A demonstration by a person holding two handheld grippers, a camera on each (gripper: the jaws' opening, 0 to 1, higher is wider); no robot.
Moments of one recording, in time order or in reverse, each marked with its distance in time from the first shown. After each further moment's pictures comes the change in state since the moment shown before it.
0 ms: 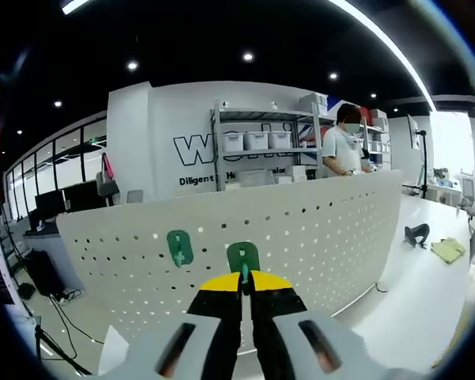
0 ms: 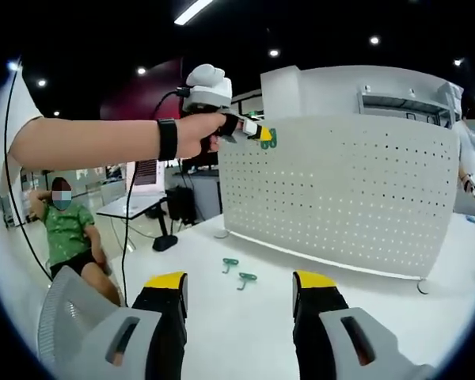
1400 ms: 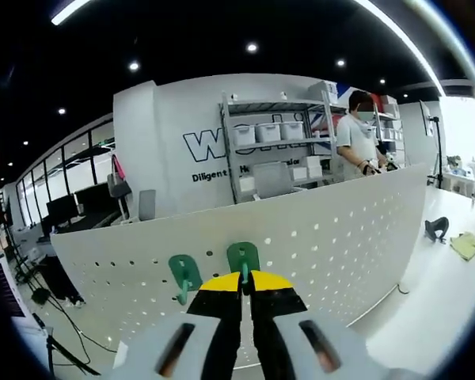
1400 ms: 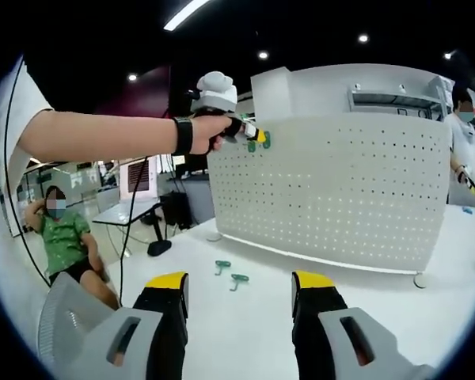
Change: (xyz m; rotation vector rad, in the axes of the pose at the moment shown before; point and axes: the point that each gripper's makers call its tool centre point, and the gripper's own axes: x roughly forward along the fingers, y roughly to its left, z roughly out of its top) left arm 0.039 0.015 0.009 0.030 0.032 0.094; right arm -0.003 -0.017 -0.002 0.033 -0.004 -0.024
